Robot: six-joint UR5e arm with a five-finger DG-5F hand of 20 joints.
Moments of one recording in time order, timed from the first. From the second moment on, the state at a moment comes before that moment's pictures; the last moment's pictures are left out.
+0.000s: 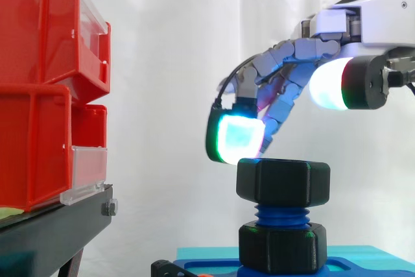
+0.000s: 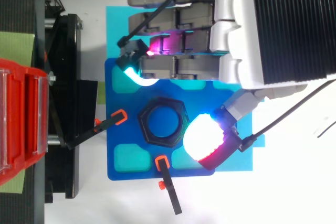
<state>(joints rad) 0.03 -2.19 -1.09 -3.02 -1.84 -1.65</state>
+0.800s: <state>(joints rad) 0.11 -2.22 -1.09 -3.00 -1.76 -1.62</state>
